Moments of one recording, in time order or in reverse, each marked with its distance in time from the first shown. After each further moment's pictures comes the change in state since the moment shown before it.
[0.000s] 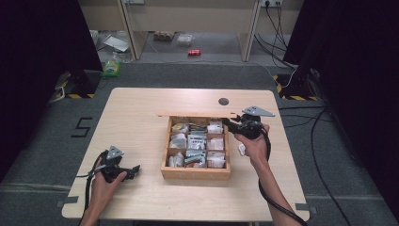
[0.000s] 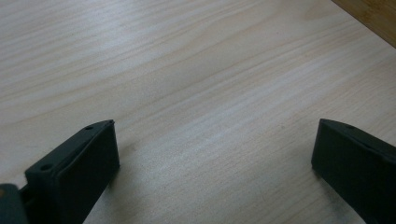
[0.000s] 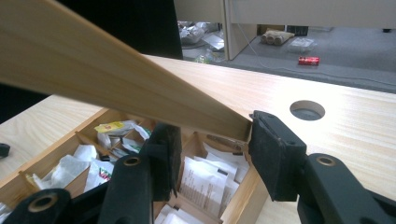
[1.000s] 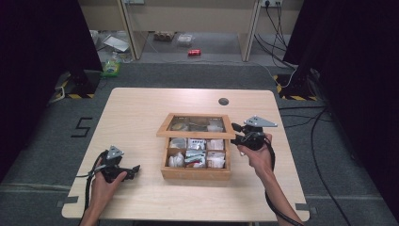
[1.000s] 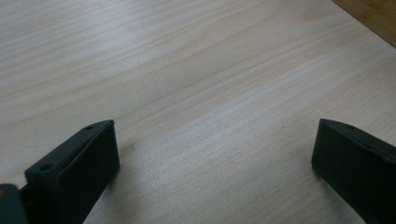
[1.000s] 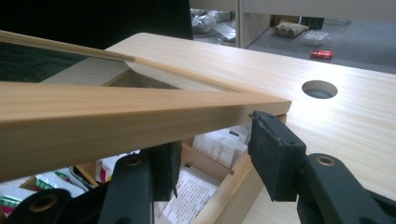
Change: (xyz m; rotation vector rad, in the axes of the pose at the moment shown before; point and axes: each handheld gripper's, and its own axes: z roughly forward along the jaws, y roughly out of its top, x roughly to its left) left arm 0.000 0.000 0.000 0.000 0.000 -0.001; right arm 0.004 -0.027 -0.016 0.034 0.043 -0.040
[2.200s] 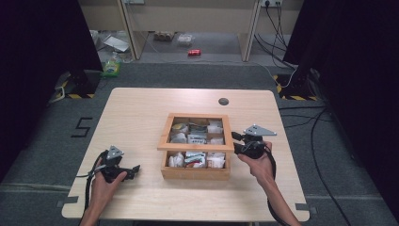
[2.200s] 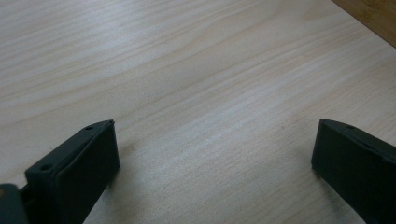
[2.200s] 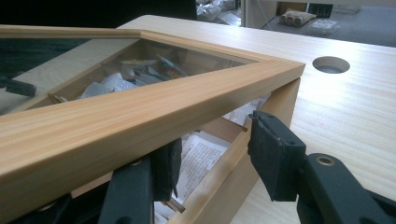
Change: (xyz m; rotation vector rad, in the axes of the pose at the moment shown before) left arm 0.000 0.000 0.000 -0.001 0.000 0.000; right arm 0.006 -0.024 -0.005 0.034 0.014 -0.009
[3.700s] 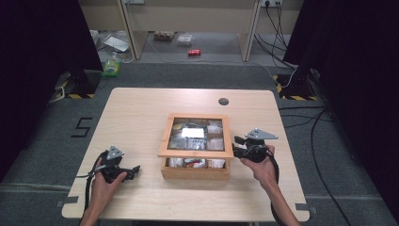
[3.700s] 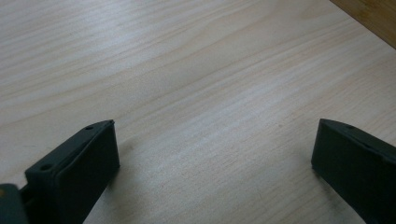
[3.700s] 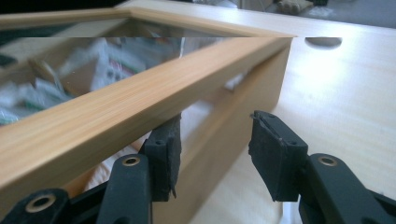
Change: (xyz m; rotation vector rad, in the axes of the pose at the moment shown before) left arm -0.001 0.000 0.000 -0.001 -0.003 0.003; right arm -0.005 -0.015 -0.005 0.056 -0.029 -0.014
